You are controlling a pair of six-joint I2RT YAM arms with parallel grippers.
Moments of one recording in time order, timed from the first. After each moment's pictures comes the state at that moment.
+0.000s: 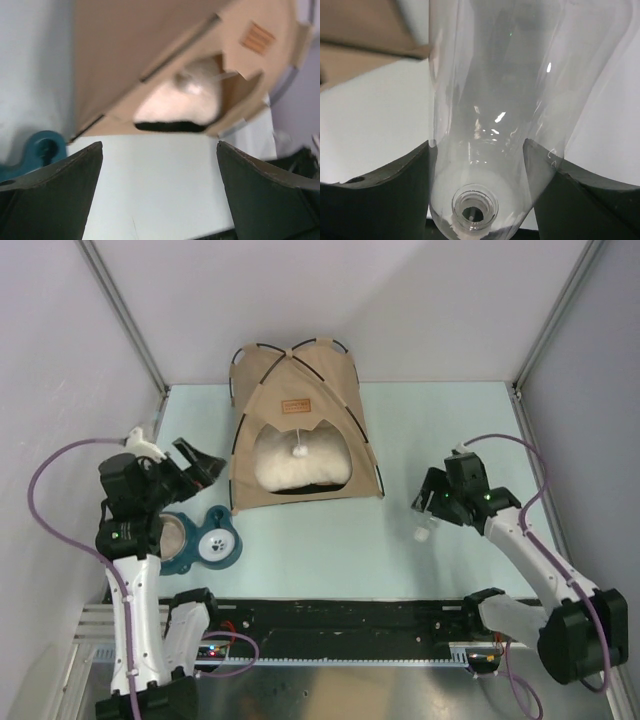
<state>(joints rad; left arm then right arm) 0.26 0.74 0.97 -0.66 0.41 -0.50 0.27 1.11 0.78 -0.64 0.06 0.63</state>
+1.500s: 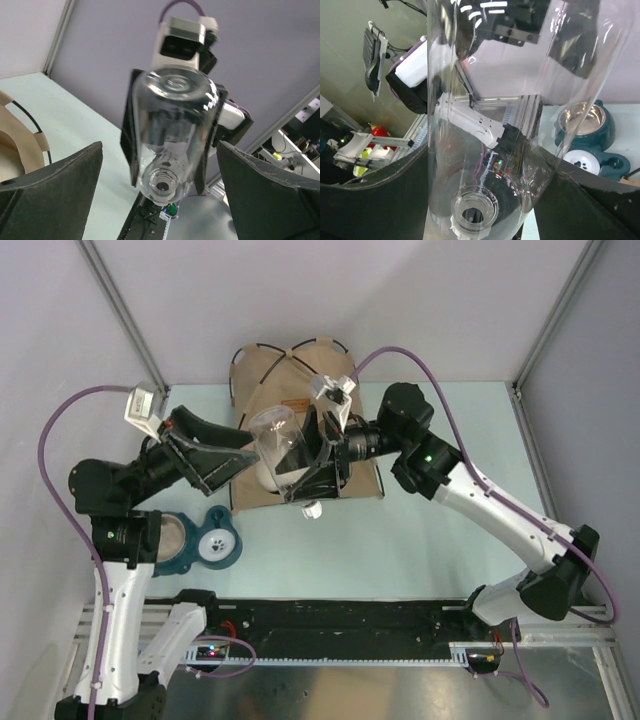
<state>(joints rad) -0.06 0.77 1.13 0.12 1.00 -1.02 0.85 1.43 1.52 0.05 -1.02 0.41</state>
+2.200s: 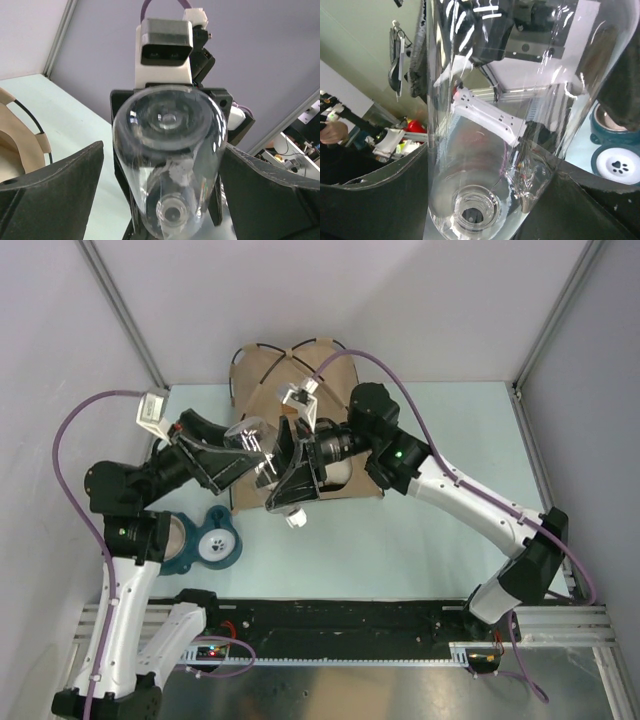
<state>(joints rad) -0.11 0.77 1.02 0.23 0.95 -1.01 0.90 1.58 1.60 0.13 -1.07 0.59</state>
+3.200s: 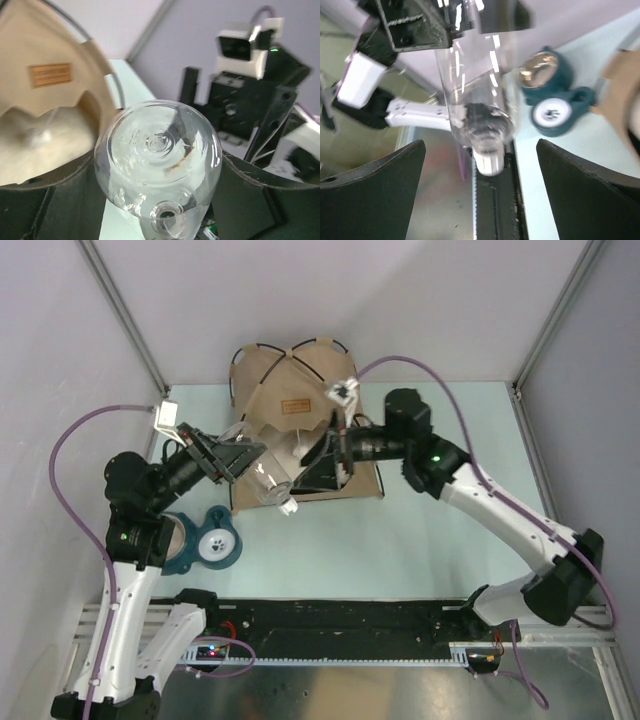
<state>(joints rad) -0.13 0.73 0.98 -0.07 0.71 -0.75 0.79 1.44 1.43 -0.06 -0.85 0.49</state>
